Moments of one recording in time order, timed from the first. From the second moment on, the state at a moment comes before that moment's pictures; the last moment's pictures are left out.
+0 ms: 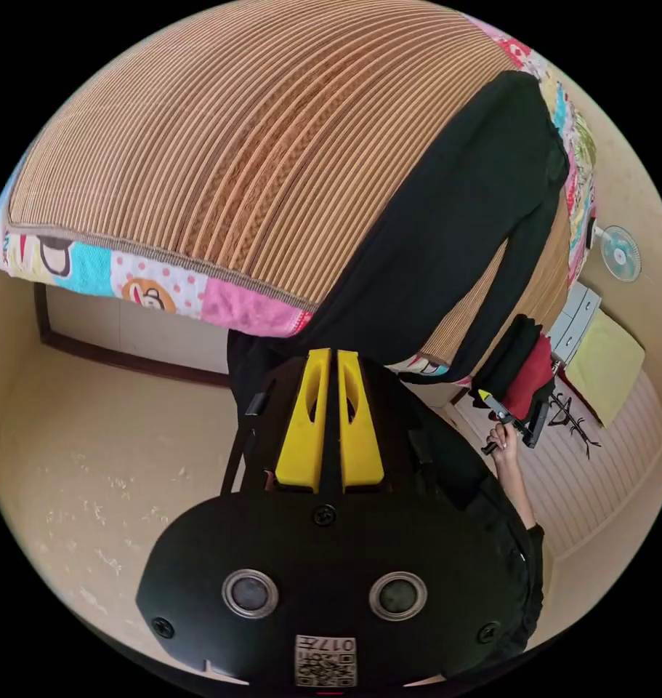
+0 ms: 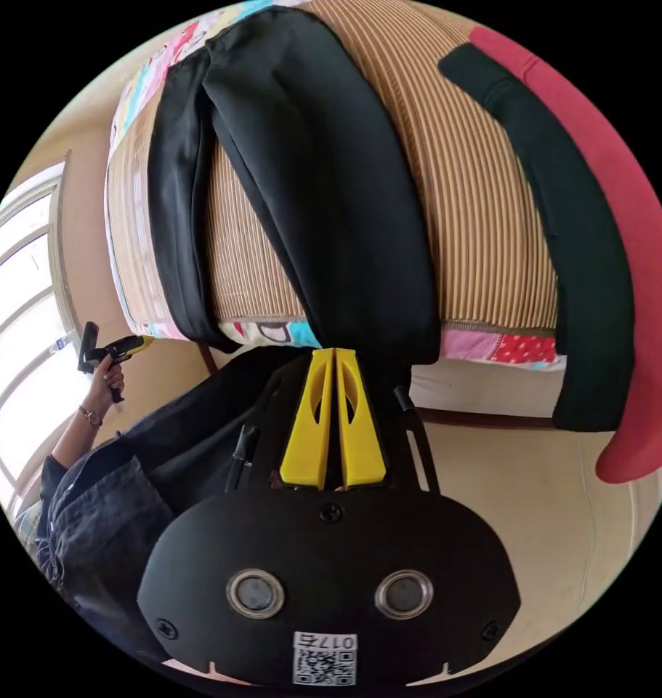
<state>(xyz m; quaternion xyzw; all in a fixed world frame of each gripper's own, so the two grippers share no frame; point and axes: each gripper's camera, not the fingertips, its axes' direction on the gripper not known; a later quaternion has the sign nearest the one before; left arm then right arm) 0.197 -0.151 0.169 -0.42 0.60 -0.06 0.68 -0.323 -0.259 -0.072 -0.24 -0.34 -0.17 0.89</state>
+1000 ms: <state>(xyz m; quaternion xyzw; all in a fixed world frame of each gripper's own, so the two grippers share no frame) 0.146 -0.272 0.074 -0.43 0.48 0.26 0.72 0.022 -0.215 -0.011 -0.18 -0.32 -0.11 0.92</state>
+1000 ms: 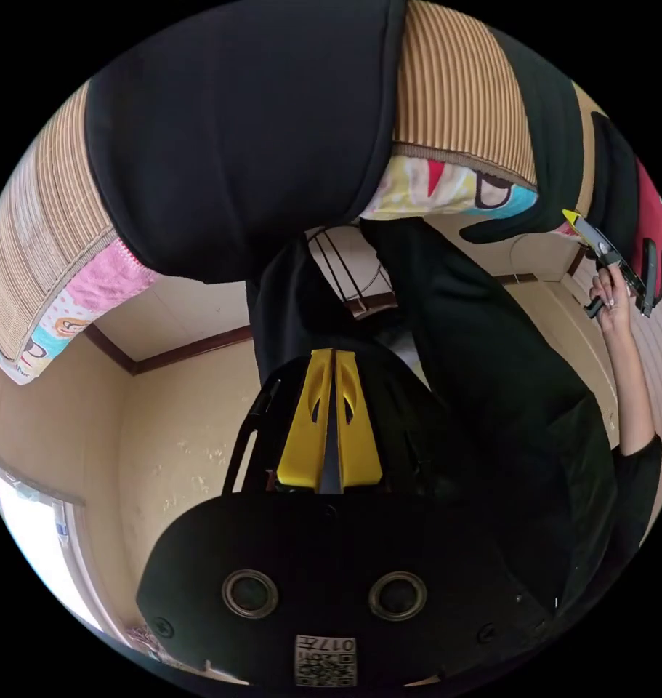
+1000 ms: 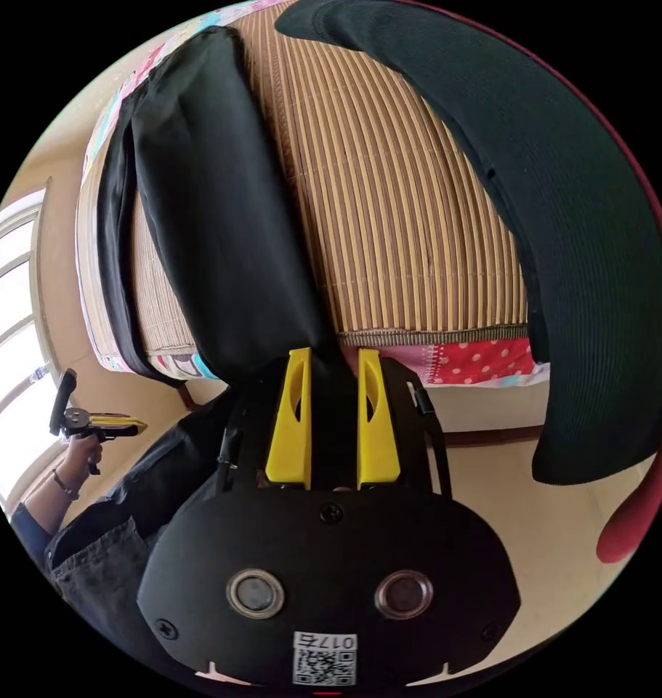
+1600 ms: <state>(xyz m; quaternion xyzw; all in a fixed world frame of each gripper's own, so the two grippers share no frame) 0.101 -0.357 -0.010 -0.26 0.70 0.14 0.65 0.185 -0.117 -0.076 -0.09 -0.65 -0.22 0.72</state>
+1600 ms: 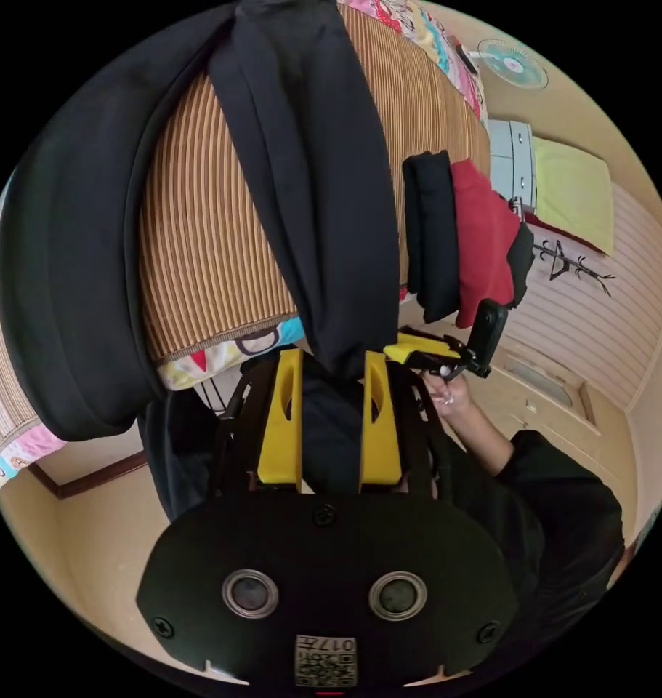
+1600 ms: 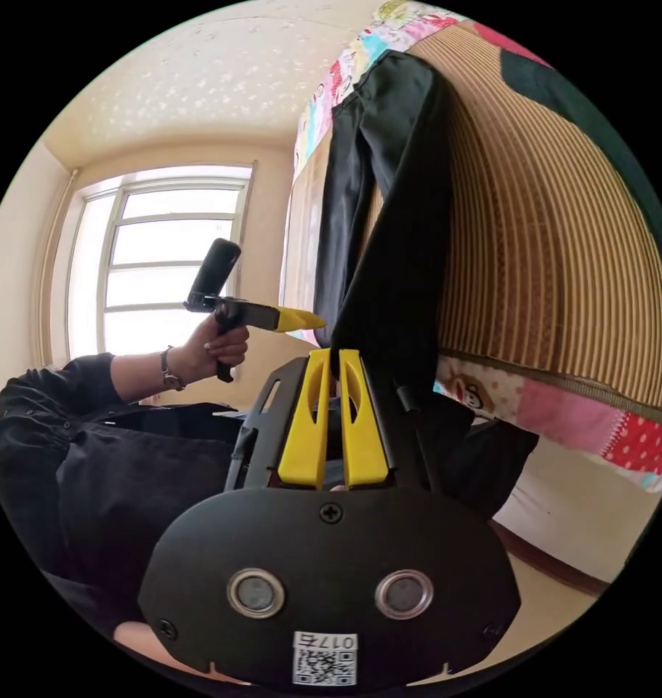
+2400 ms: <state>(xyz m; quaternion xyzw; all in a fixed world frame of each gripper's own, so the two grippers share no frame) 0.013 -0.264 -0.008 -0.22 0.69 0.05 0.68 0.213 -0.183 -0.051 -0.16 -0.60 -0.30 0.73</state>
